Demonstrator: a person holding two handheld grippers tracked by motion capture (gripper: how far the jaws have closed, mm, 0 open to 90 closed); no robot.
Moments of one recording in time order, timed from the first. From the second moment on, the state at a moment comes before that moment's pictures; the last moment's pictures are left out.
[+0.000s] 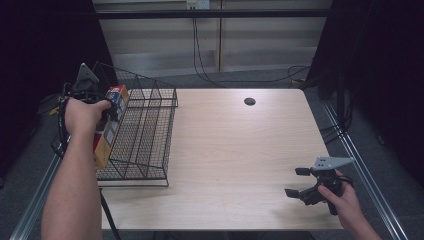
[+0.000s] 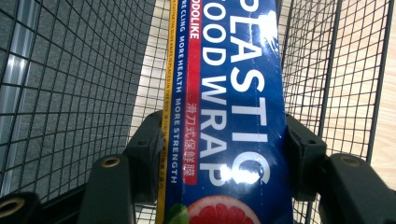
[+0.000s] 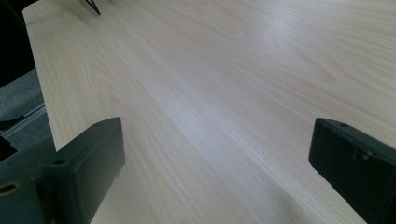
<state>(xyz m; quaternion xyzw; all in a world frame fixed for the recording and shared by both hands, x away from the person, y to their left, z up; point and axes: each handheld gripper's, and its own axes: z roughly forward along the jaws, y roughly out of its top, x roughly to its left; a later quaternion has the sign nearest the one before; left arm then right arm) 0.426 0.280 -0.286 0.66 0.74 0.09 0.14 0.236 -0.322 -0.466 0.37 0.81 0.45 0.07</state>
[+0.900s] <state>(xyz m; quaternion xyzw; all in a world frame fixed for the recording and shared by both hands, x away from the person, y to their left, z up) 0.431 0.285 -0.292 0.65 0.75 0.08 0.12 0.236 -0.322 -0.466 0.37 0.81 0.45 0.07</state>
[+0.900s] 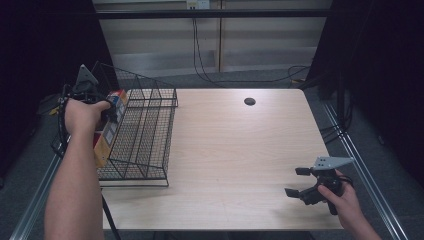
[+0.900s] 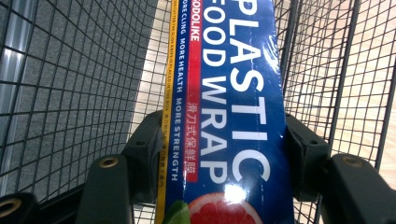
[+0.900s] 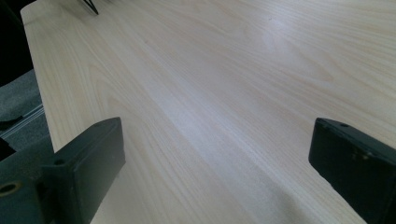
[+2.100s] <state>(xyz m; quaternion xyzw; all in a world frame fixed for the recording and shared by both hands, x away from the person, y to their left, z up) 0.421 0.244 -0.267 0.69 0.69 0.08 0.20 0.236 -0.323 -0.465 0.37 0.81 0.45 0.07</state>
